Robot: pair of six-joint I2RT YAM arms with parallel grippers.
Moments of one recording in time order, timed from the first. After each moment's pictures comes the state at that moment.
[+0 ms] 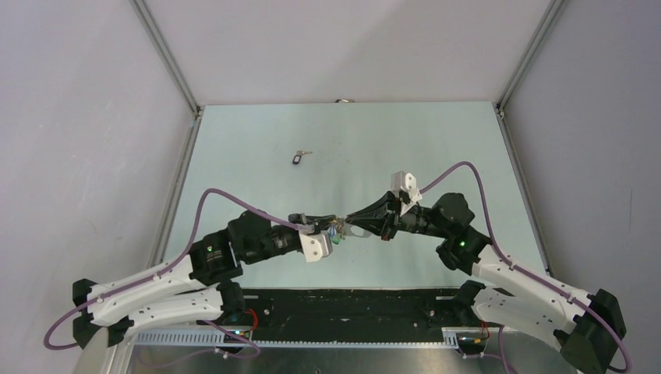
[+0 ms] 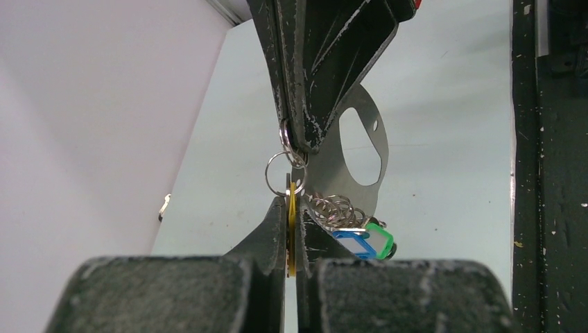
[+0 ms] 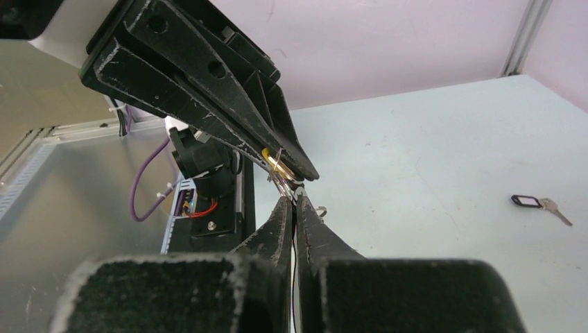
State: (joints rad) left arm -1.16 0.74 0.79 -0.22 0.00 0.62; right arm 0.81 0.87 0.60 0.45 -0.63 0.17
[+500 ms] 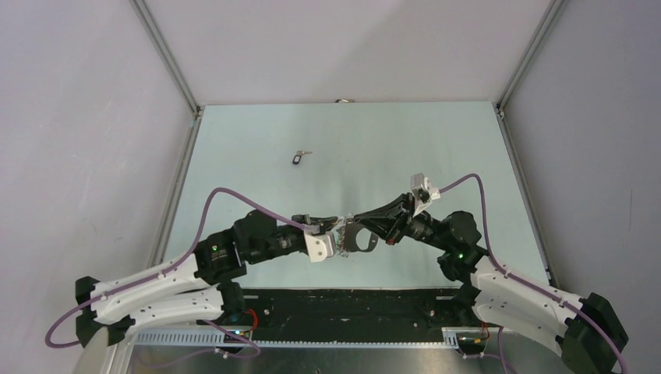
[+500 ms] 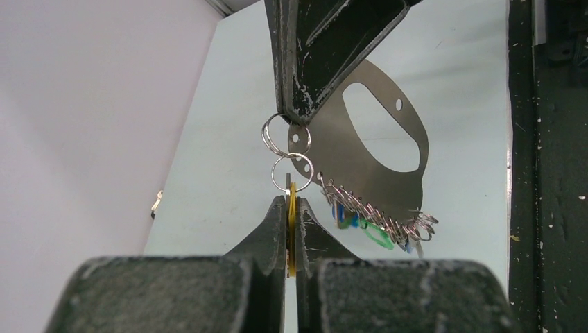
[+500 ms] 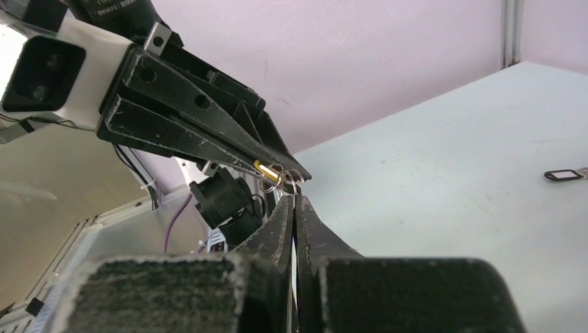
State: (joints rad) left arm -1.16 0.76 0.78 -0.22 0.00 0.62; right arm 0.78 0.82 0.38 0.78 -0.49 0.49
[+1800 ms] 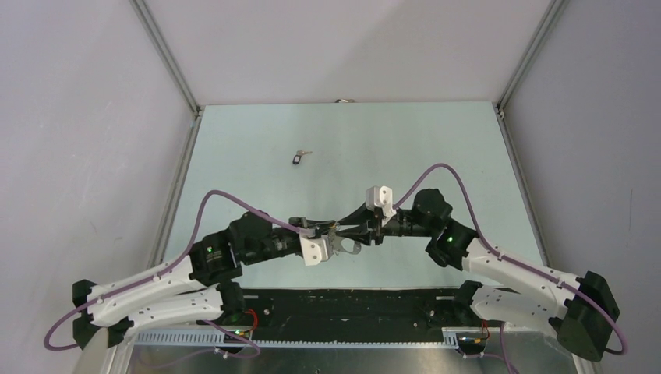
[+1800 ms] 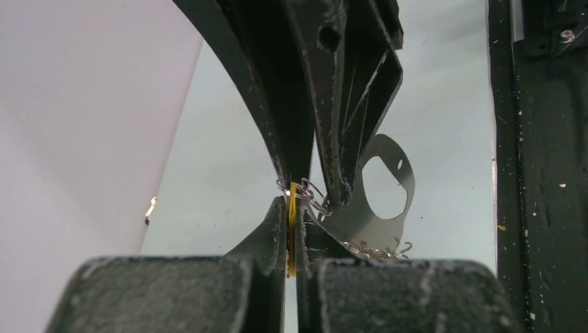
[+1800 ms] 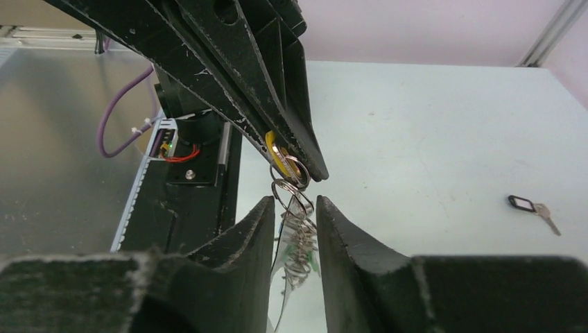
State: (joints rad) left arm -1.16 0.73 0.78 -0.26 0.05 0.63; right arm 0.88 0.97 0.65 0.34 -0.65 -0.09
